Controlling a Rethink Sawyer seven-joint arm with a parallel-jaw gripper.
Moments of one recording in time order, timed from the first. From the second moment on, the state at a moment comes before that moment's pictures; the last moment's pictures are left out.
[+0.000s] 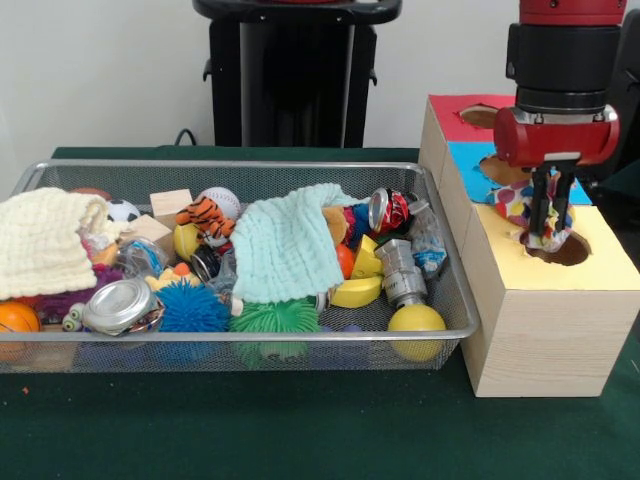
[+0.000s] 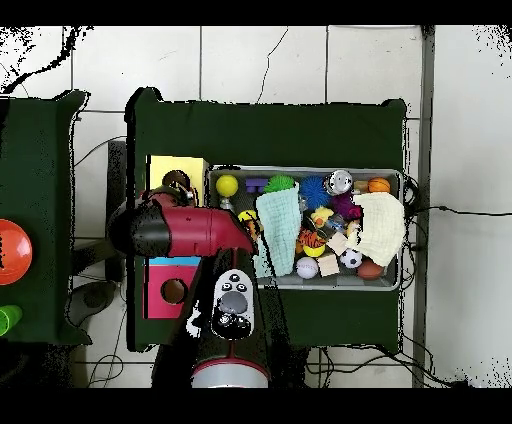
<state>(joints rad) 0.08 -0.61 -0.04 1.64 0.14 0.27 1.58</state>
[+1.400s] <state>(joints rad) 0.11 -0.60 -0.08 1.63 0.18 0.26 1.58</state>
